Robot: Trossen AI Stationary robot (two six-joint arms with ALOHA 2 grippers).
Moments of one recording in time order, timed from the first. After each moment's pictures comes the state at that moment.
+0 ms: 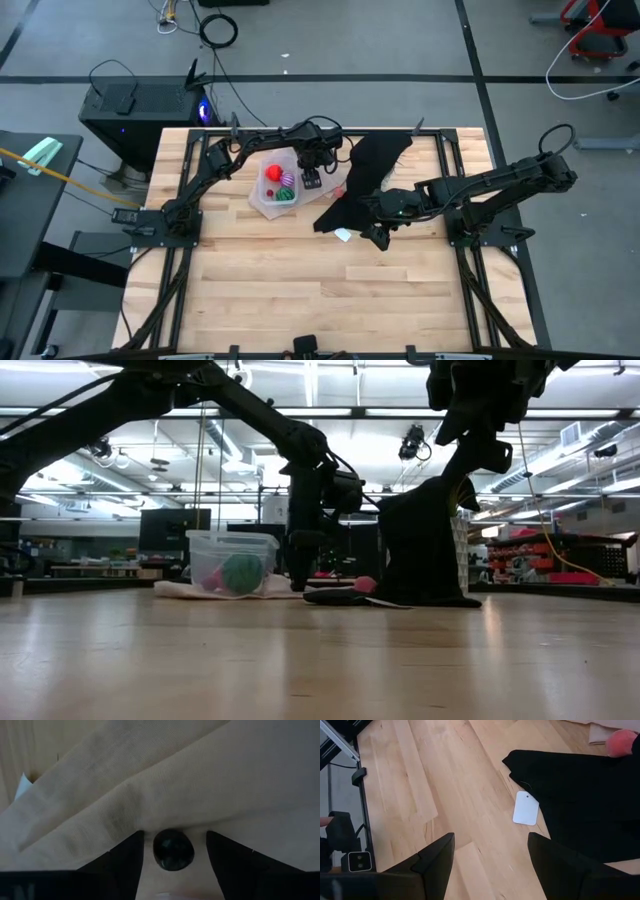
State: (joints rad) left arm 0.45 2.37 1.96 -1.12 -0.07 0.25; right arm 0.14 1.24 0.87 -0.48 0.01 0.70
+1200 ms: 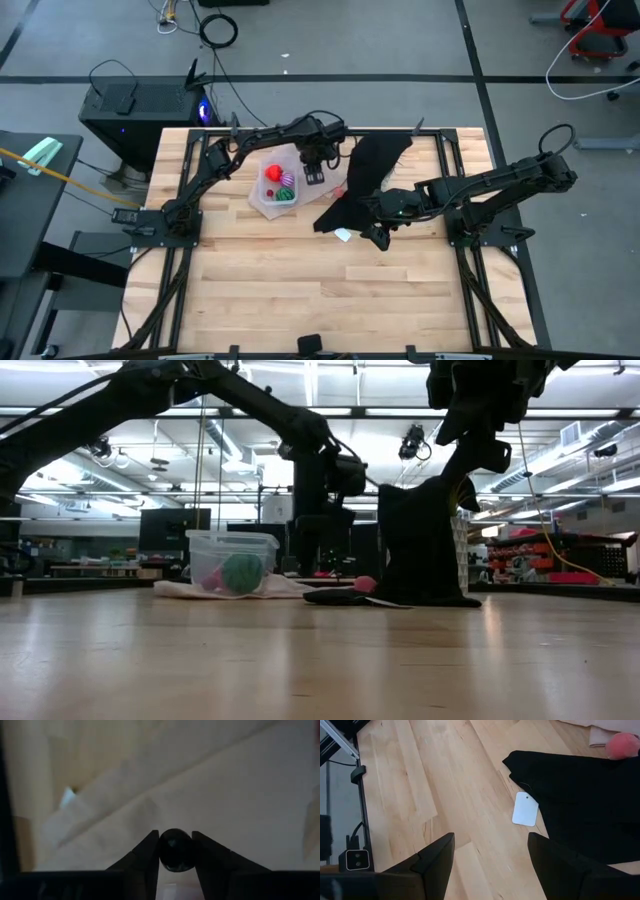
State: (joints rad) left arm 0.44 2.36 2.05 -1.17 -0.09 0.26; right arm 0.14 1.24 0.87 -0.48 0.01 0.68
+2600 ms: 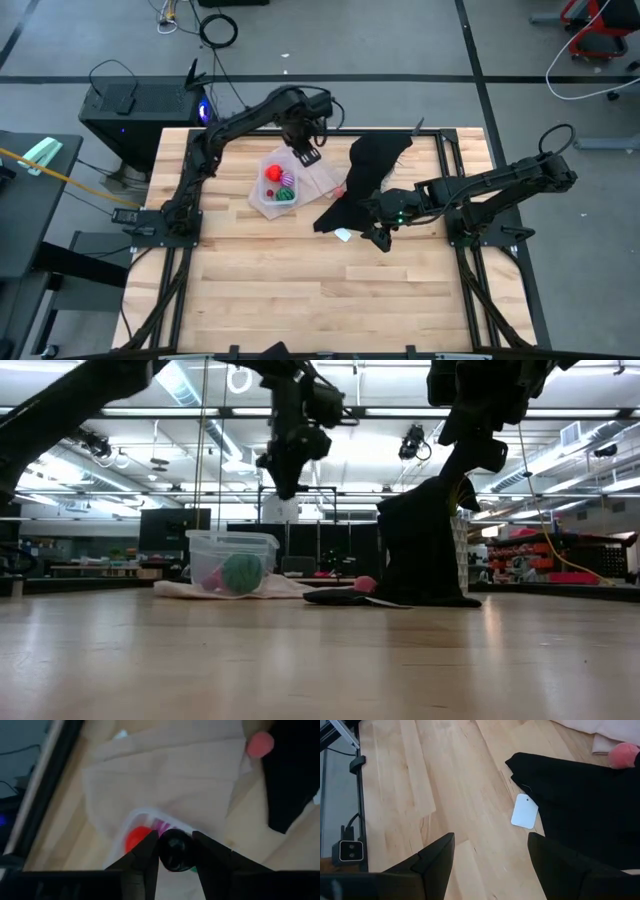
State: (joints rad) left arm 0.48 2.19 2.30 -1.57 -0.04 -0.09; right arm 0.14 1.24 0.87 -0.48 0.01 0.61
